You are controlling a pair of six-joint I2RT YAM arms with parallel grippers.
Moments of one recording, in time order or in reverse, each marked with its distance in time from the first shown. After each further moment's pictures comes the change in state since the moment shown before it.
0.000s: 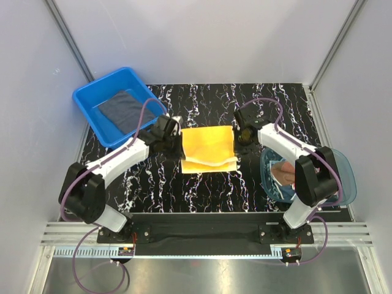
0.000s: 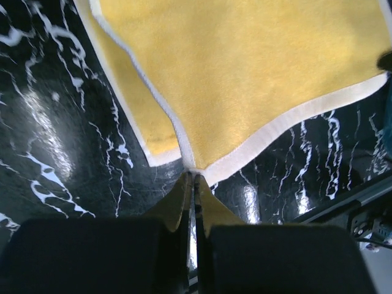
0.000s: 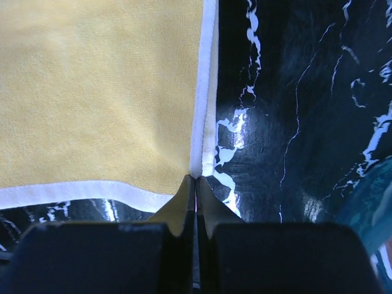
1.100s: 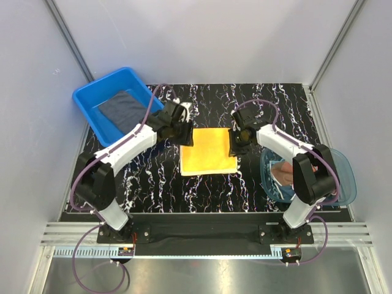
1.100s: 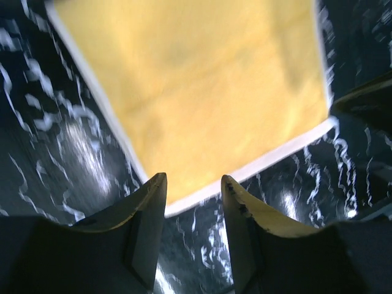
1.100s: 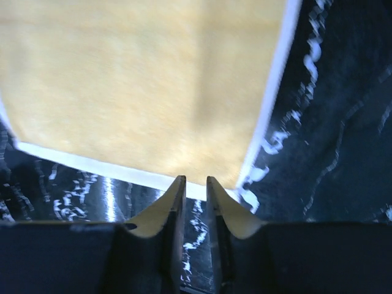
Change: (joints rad) left arm -0.021 0.139 0.200 -0.066 -0.047 0.140; right arm -0.002 0.017 -0.059 0.084 -0.108 -0.078
